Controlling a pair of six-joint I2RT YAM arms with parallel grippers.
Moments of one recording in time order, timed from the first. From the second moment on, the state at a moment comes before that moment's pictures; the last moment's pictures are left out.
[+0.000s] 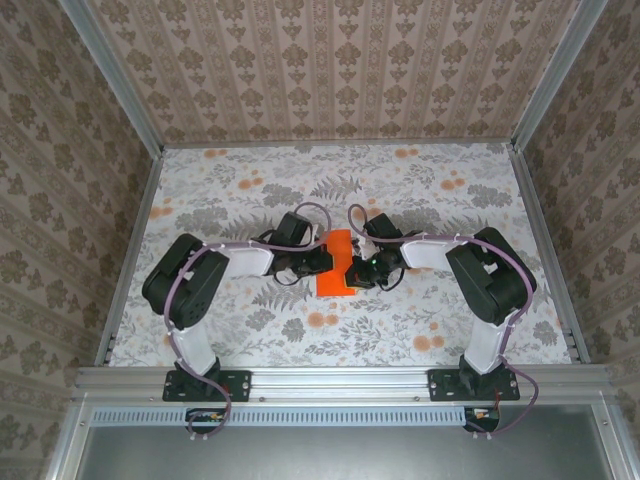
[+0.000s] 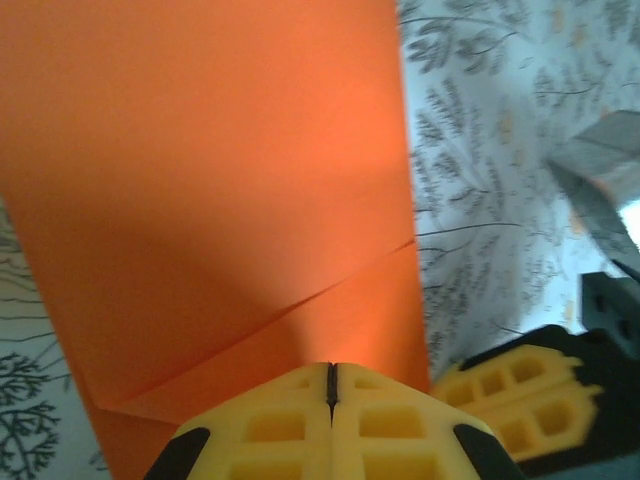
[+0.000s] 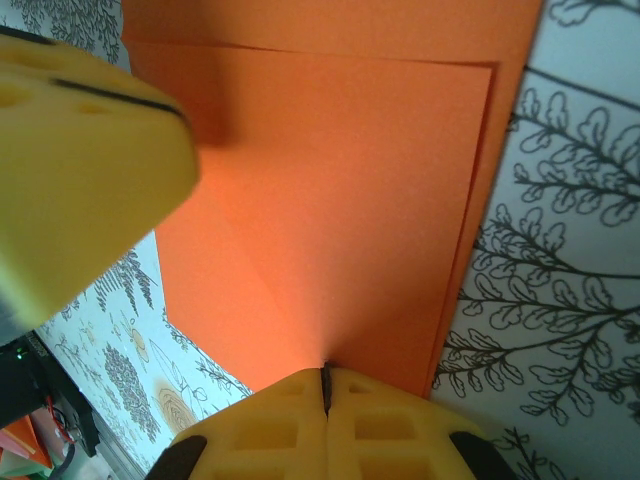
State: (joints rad) left arm -0.65 1.81 0.88 0.02 0.47 -0.69; right arm 0.51 1.83 0.93 -0.31 -0.58 0.53
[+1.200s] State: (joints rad) left arm -0.67 1.80 0.82 0.08 0.43 -0.70; right arm 0.53 1.82 0.93 -0.33 -0.58 0.53
